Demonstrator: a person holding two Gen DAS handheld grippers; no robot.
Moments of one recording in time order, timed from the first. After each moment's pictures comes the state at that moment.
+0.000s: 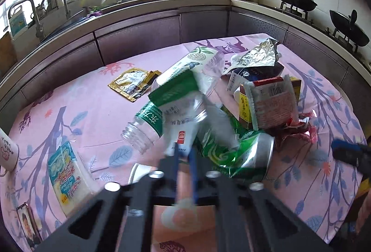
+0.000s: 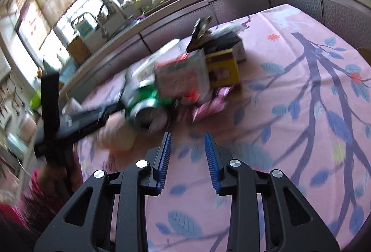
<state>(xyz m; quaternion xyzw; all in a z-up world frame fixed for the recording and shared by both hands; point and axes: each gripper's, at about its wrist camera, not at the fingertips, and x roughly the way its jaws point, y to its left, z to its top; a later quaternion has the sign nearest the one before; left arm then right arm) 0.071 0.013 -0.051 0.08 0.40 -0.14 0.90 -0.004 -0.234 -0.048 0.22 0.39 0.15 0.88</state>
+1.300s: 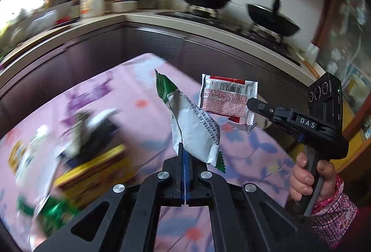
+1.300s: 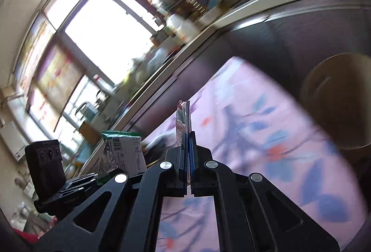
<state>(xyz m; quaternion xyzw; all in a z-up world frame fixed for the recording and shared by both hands) 0.072 -0.222 0.017 0.09 0.38 -0.39 0.84 -0.023 -0.474 -0.036 0.36 0.22 0.07 0.91</state>
